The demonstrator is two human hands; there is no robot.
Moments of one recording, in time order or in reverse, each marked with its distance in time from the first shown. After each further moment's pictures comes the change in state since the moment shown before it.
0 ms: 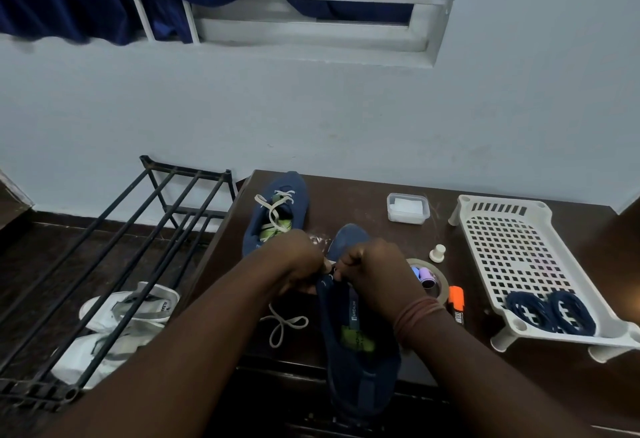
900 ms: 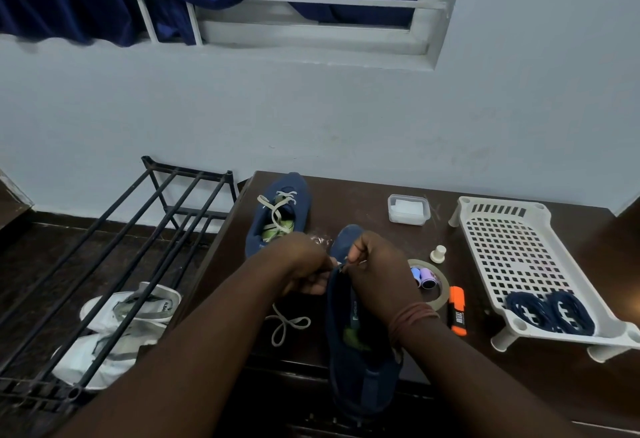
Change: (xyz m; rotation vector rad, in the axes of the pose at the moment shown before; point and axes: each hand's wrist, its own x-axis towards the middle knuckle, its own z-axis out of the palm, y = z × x) left_hand -0.001 -0.004 0.003 -0.223 -0.093 -0.021; right_hand -0.008 -0.002 0.014 0.193 0.295 0.094
